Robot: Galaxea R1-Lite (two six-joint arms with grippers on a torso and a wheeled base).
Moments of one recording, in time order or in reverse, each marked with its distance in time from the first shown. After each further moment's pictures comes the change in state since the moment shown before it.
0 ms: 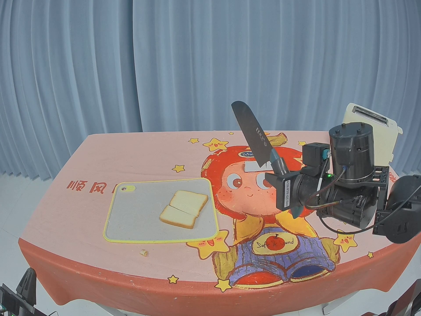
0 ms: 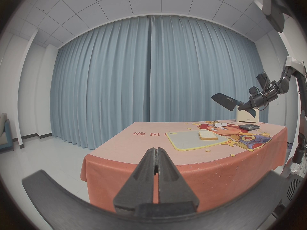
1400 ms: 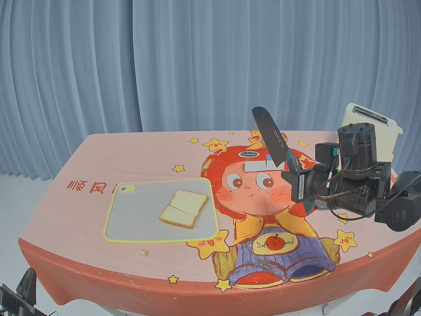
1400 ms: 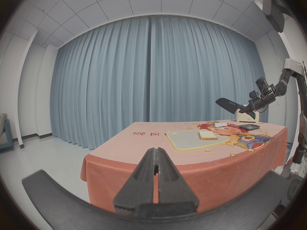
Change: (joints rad) left arm 0.000 0.001 0.000 0.000 0.000 0.000; right arm -0.131 0.011 0.026 0.004 0.066 0.007
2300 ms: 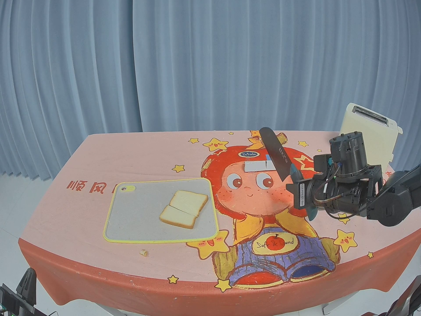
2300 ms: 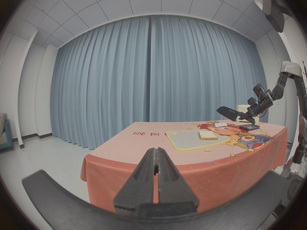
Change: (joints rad) left arm 0.000 0.000 0.000 0.000 0.000 0.000; right arm -0.067 0.070 -0.006 0.064 0.033 0.001
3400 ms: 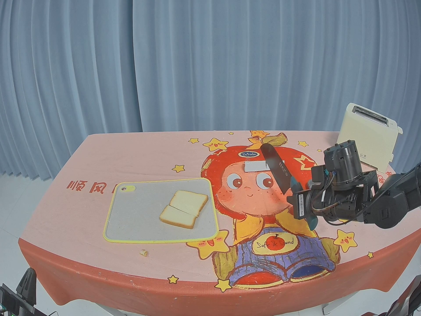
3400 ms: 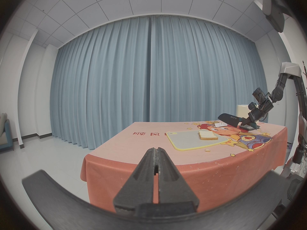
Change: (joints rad) left arm 0.000 0.000 0.000 0.000 0.000 0.000; right arm -0.001 0.023 0.011 0.071 0.000 0.015
